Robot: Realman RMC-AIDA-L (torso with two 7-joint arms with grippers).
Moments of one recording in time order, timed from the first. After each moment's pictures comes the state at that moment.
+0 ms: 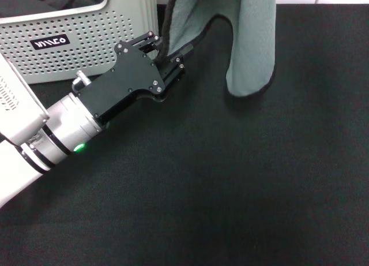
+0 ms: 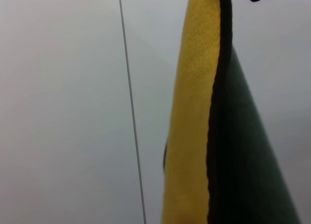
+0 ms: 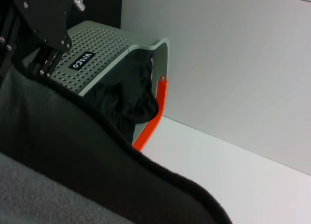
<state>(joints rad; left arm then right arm) -0.47 -2.10 1.49 0.23 0.62 1.45 -0.45 0.80 2.02 -1.05 -2.04 1.03 1.52 -2.27</state>
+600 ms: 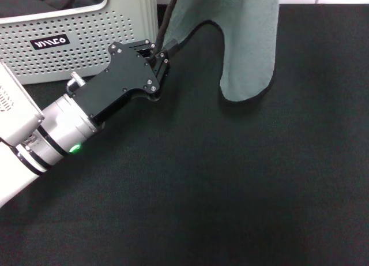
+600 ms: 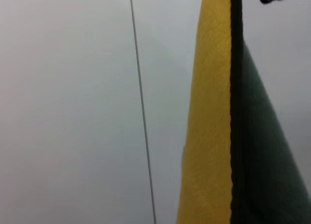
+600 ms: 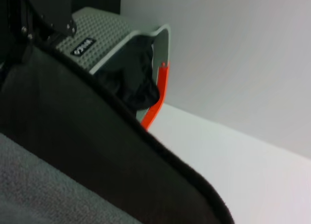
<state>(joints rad) -0.45 -2.09 1.48 0.23 0.61 1.44 -0.45 0.77 2.01 -1.05 -2.04 1.03 1.49 -2.28</state>
